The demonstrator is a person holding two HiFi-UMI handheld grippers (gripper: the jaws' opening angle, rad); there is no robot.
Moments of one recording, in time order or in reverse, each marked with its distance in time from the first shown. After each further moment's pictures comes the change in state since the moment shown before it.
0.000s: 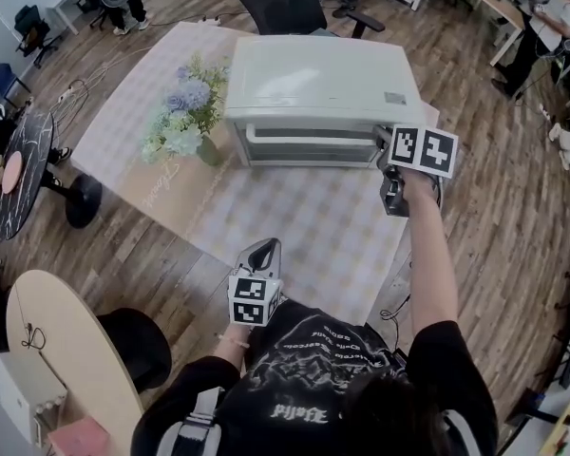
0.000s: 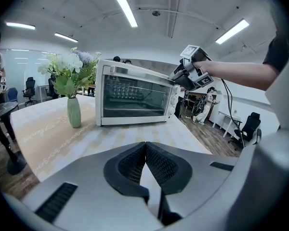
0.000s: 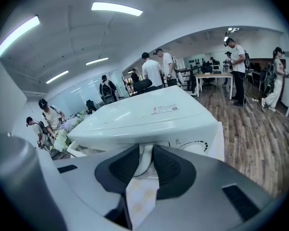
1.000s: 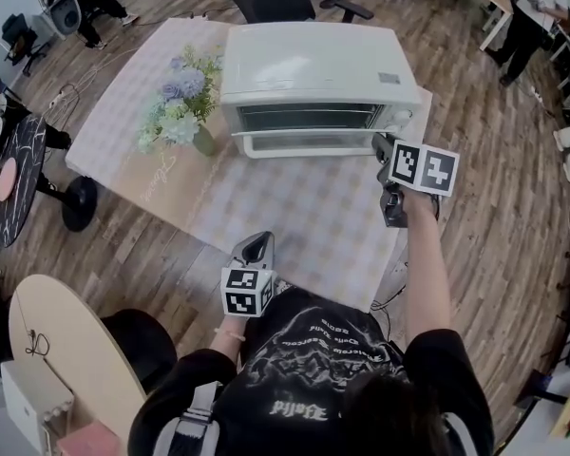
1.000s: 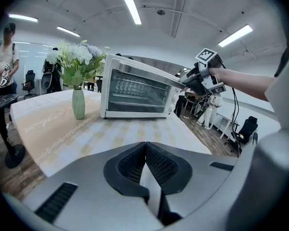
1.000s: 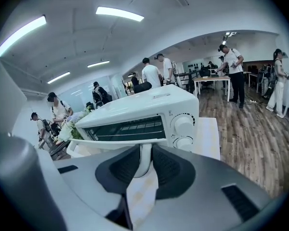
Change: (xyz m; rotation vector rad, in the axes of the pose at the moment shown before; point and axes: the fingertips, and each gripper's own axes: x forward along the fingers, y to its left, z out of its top) left arm -0.016 0.014 -0.025 -0.045 0.033 -0.024; right arm -0.035 0.003 -0.053 -0.011 -0.044 -0.014
